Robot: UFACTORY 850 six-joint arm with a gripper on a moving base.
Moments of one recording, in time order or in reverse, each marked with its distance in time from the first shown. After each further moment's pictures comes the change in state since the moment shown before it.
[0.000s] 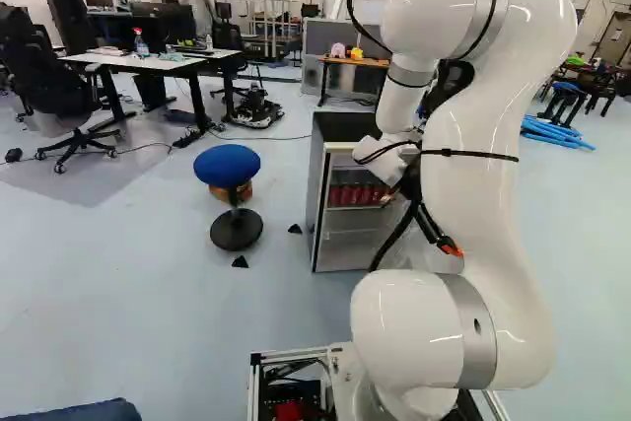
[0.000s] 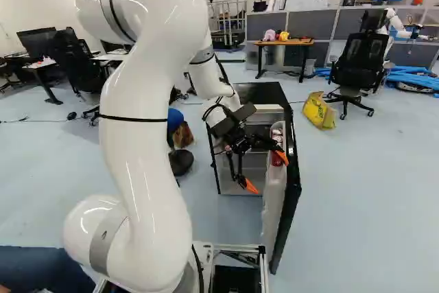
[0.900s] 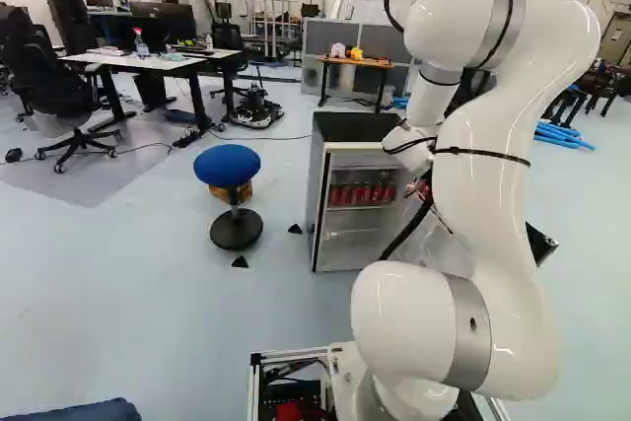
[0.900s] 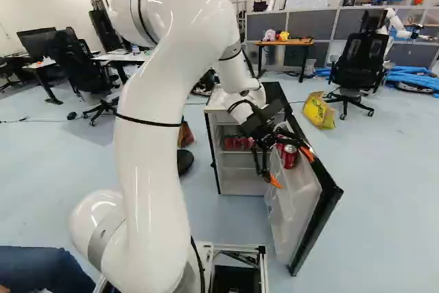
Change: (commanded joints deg) arm -10.3 -3.0 -8.8 -5.5 -3.3 0.0
